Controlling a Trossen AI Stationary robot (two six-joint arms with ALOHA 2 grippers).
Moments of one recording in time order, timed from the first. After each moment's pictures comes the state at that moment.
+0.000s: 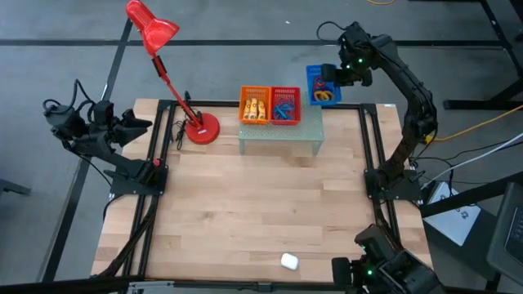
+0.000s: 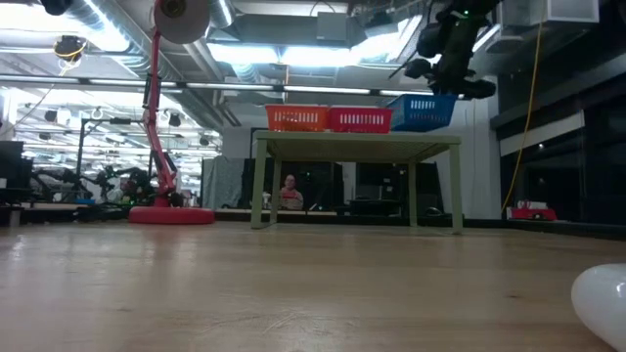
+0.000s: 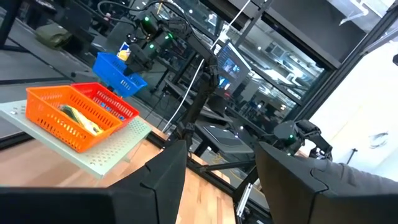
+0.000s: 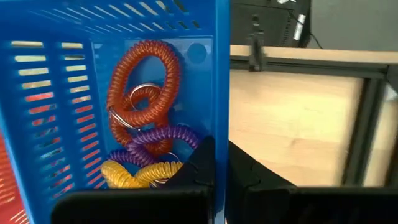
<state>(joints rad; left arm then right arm) -0.40 0.10 0.93 -0.72 -0.50 -0.56 -1.00 1.74 1.88 -1.40 -0.14 0.50</state>
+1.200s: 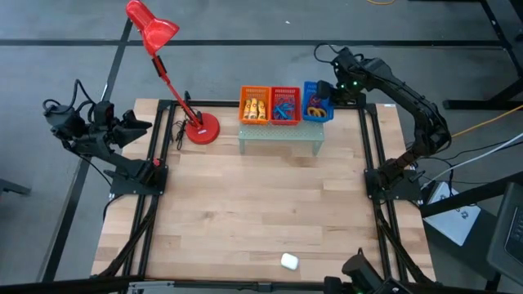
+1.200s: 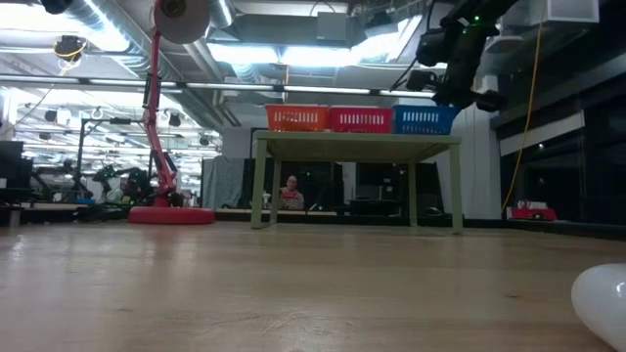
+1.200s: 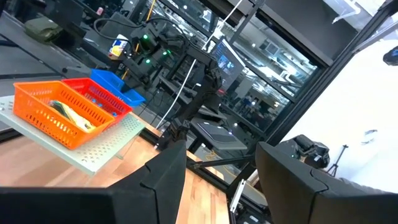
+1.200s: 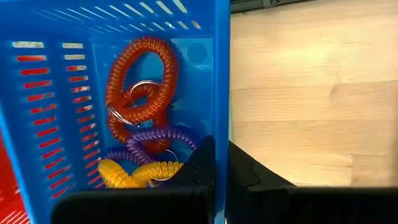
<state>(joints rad) -0.40 0.10 0.93 -0.72 -0.47 -0.57 -0.88 1.56 1.50 -1.20 -0.15 0.80</state>
